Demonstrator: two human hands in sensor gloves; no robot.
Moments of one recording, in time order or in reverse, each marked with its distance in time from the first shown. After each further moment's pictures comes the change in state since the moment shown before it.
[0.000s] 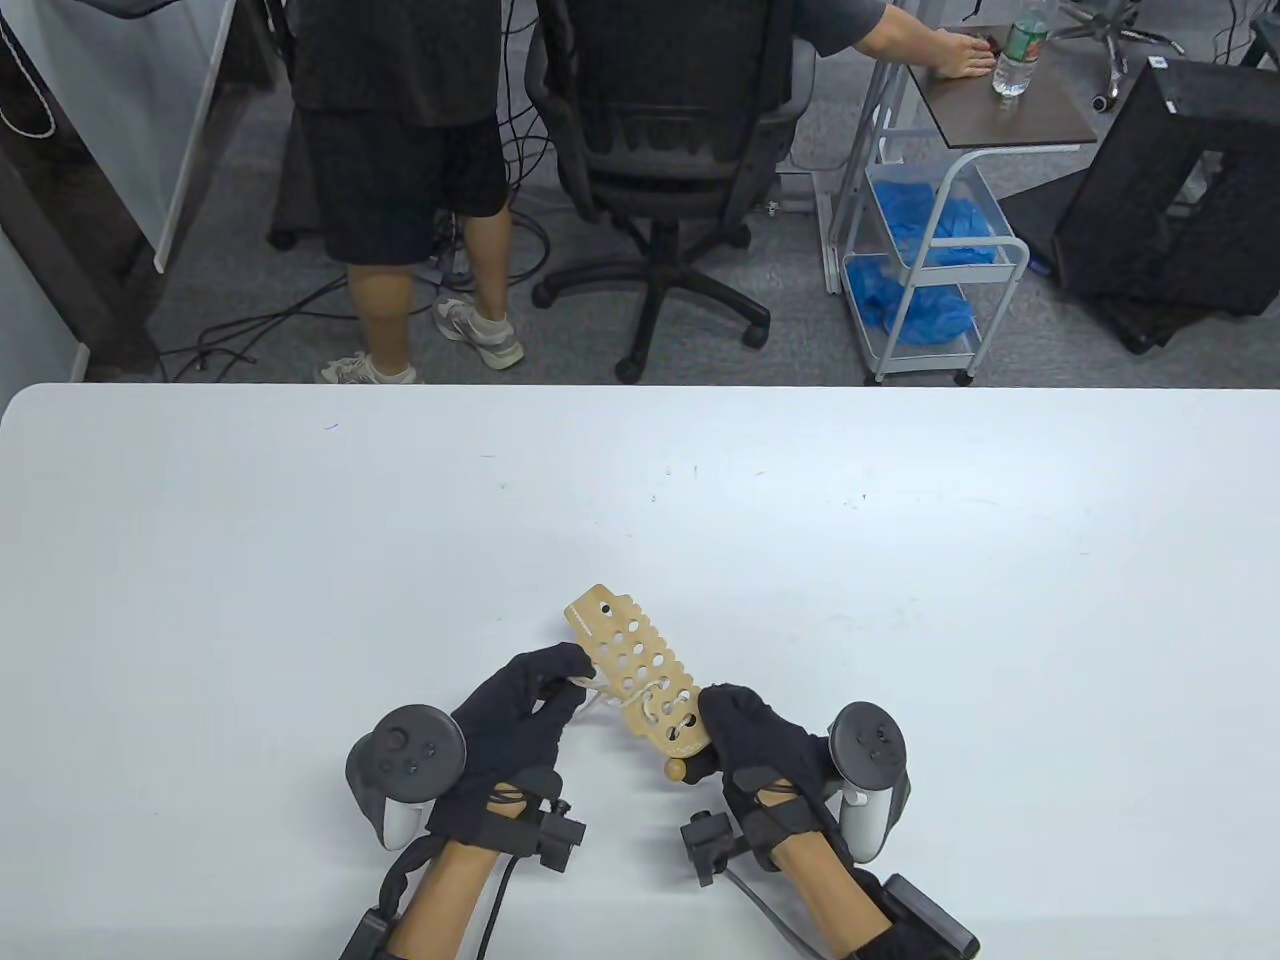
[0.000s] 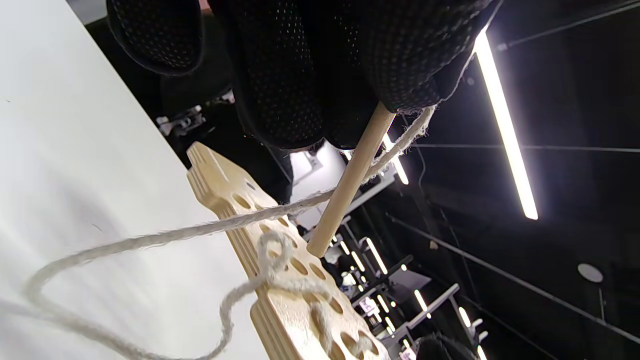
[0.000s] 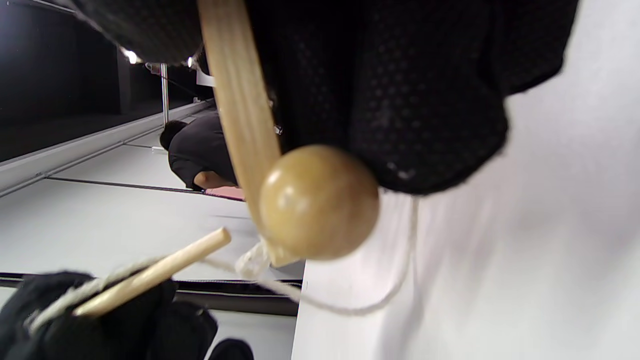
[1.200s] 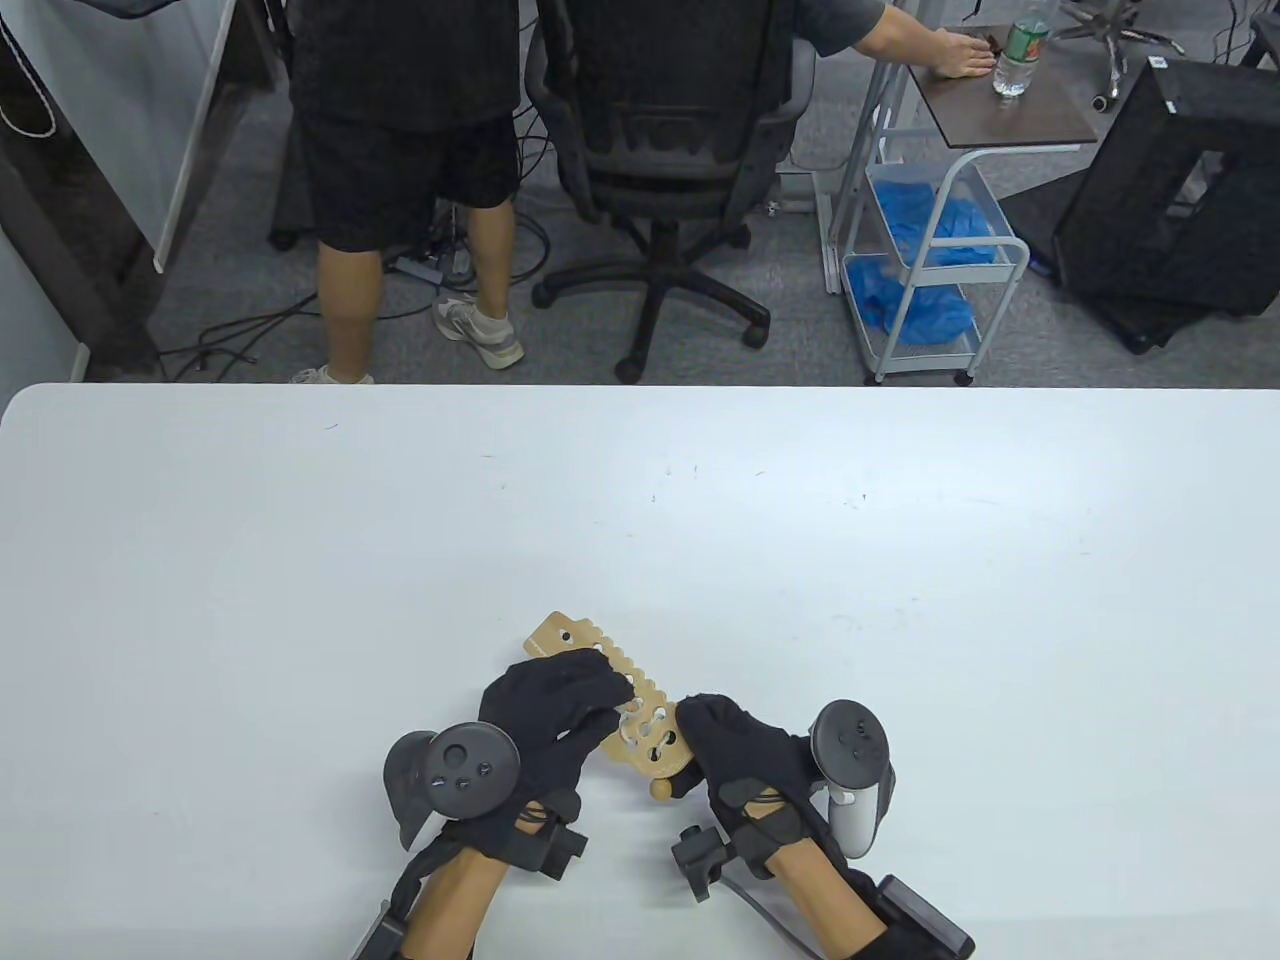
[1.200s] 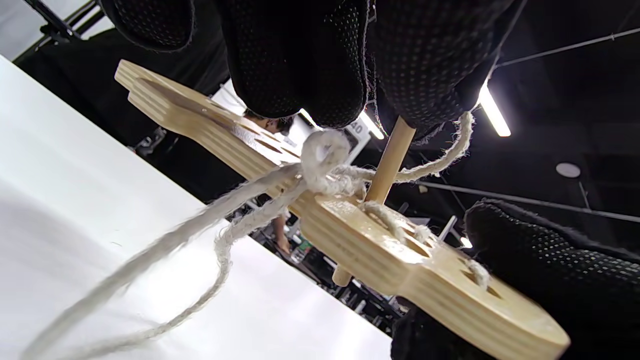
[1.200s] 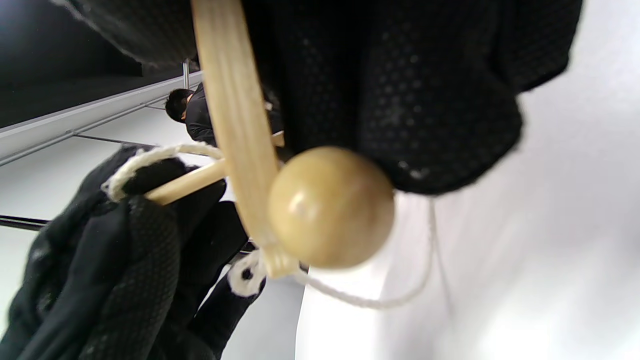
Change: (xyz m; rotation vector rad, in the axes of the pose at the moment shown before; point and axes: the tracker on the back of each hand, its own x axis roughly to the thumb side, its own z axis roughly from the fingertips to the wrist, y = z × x) left_hand 0.016 -0.015 0.003 -0.068 -0.128 -0.263; right_hand 0.006 0.012 0.001 0.109 -0.067 0.030
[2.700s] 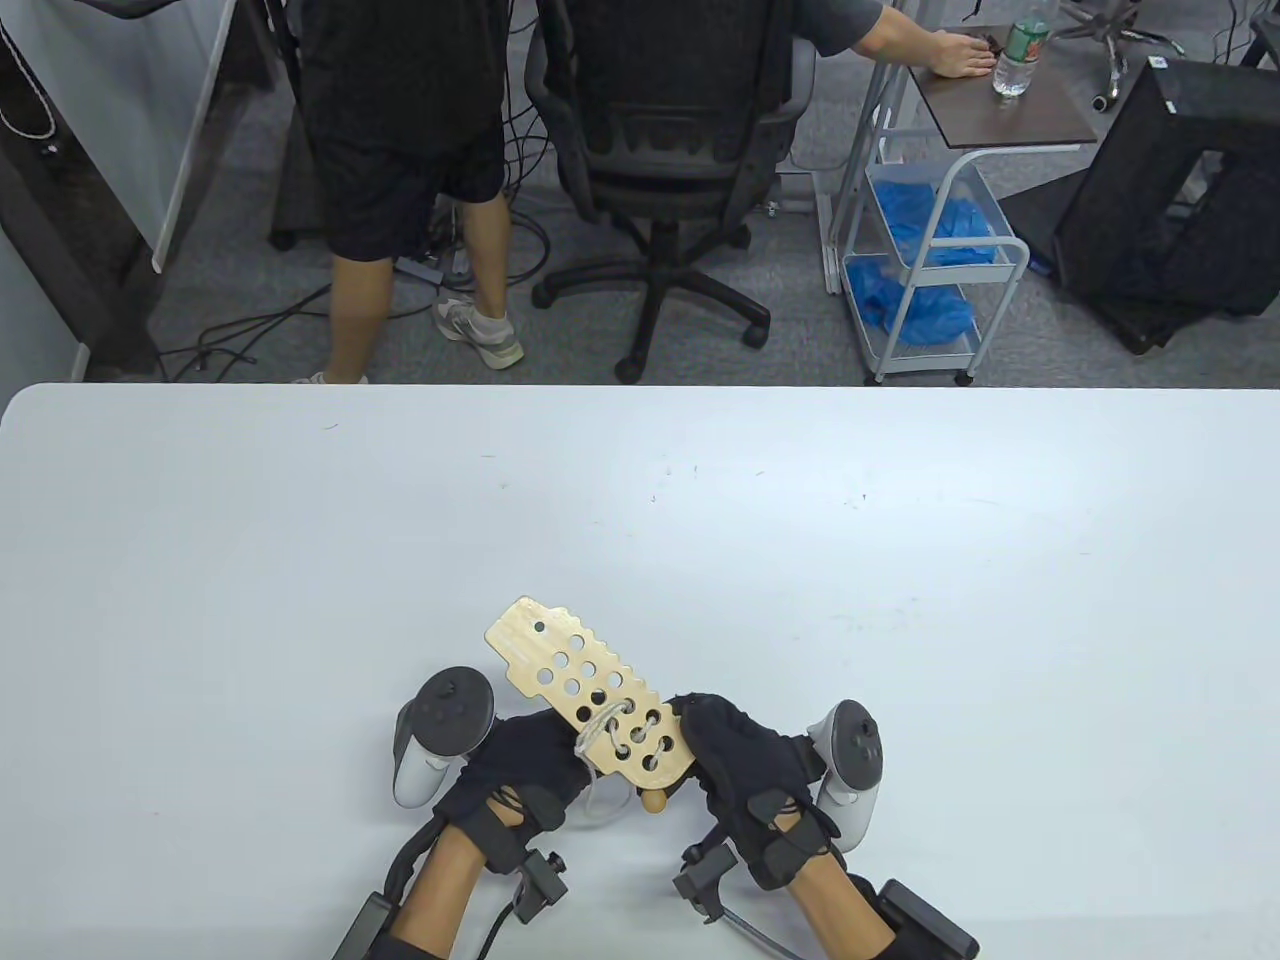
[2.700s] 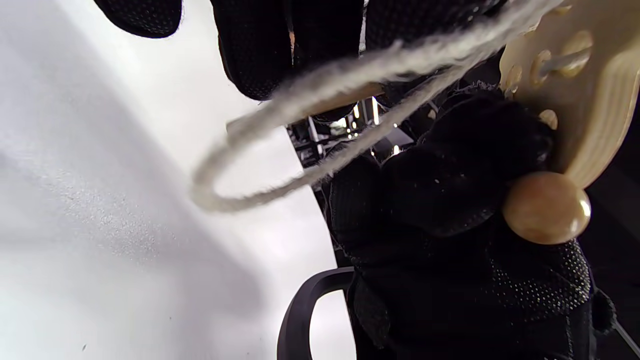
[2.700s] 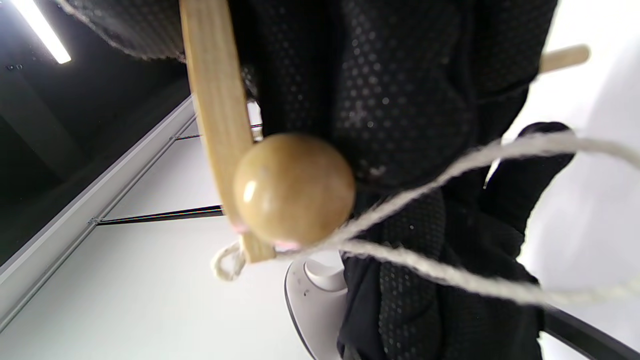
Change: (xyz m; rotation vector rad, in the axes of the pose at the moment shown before) left_hand -0.034 -0.035 -0.006 -0.495 0.112 0.593; right_hand 0.022 0.011 0.005 0.193 -0.134 -0.366
